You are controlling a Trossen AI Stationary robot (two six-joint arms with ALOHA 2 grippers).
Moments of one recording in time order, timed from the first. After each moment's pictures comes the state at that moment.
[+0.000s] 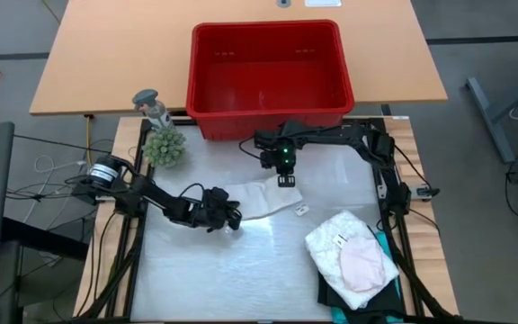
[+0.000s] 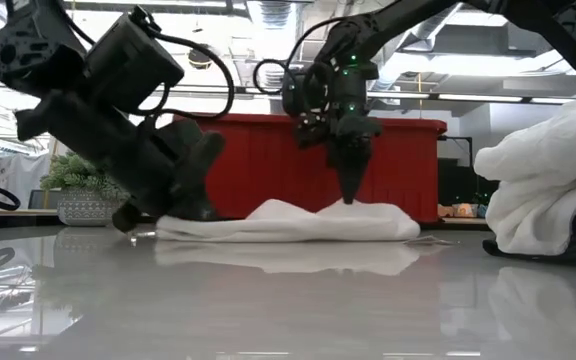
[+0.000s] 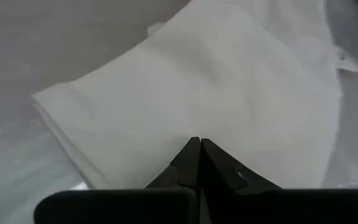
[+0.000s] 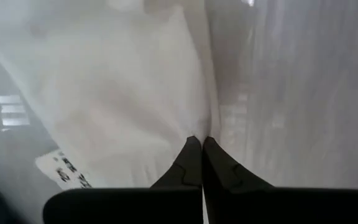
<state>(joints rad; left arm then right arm) -0.22 1.76 0.53 0.42 -0.62 -0.96 -0.33 2.08 1.70 -1.14 -0.11 -0.34</state>
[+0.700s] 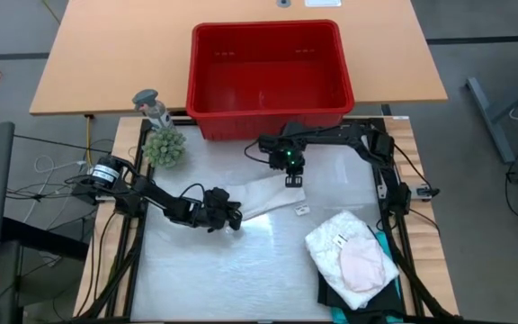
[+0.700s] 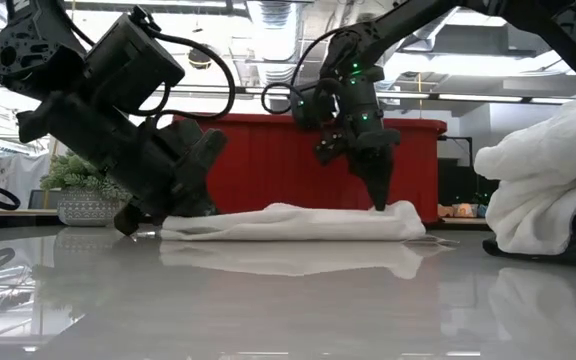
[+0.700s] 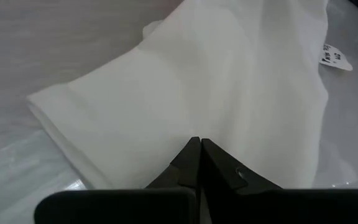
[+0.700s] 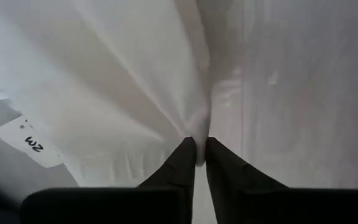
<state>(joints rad) -0.22 1.78 0.53 0.45 -0.59 -0.99 -0.34 2.08 1.66 -1.29 0.03 -0.25</state>
